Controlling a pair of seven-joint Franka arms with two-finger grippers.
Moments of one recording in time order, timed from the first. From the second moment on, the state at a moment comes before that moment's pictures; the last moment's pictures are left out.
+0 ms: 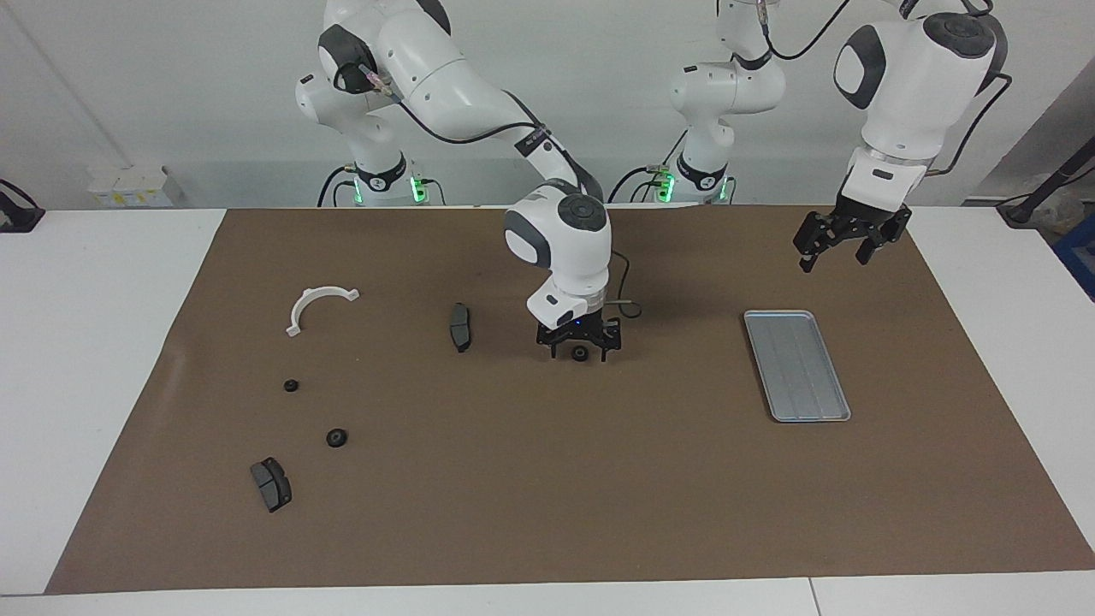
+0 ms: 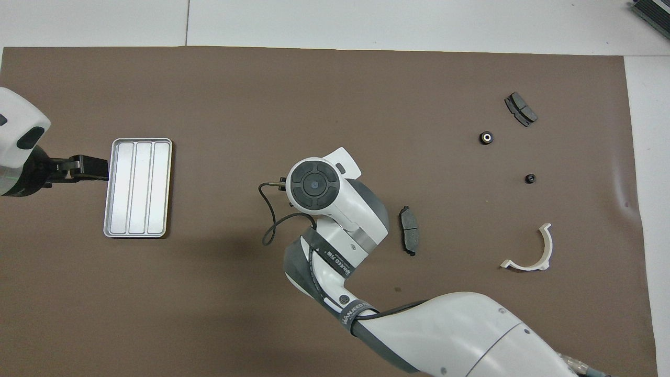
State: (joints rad) left arm -0.04 -0.11 -0.03 -1.89 0.03 1.89 -0.13; right arm 0.53 0.60 0.17 -1.58 -0.19 2.29 0.94
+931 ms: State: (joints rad) left arm -0.04 -0.11 -0.03 -1.91 0.03 1.90 -0.13; right arm 0.55 0.60 0.16 -1.61 -0.20 2.31 0.94
